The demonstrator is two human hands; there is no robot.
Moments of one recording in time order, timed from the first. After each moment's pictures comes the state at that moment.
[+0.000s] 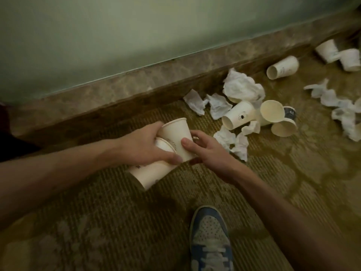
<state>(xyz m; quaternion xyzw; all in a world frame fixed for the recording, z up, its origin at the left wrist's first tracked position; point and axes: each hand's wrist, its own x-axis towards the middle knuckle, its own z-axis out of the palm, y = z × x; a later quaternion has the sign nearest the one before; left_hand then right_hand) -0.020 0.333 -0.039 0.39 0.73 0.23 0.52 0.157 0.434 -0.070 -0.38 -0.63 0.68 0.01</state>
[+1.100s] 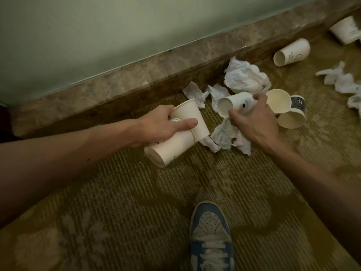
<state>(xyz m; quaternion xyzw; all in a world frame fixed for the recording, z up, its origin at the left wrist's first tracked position) -0.006 0.387 -0.048 0.36 0.73 0.26 0.51 0.206 0.538 -0.094 -0.57 -0.77 0.27 0.12</state>
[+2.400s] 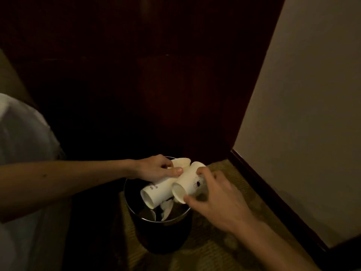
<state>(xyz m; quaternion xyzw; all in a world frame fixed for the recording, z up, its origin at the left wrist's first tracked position) 0.027 -0.333 0.162 -0.13 0.90 0.39 0.16 -0.026 -0.101 0.157 0.41 -0.88 0.21 -0.09</state>
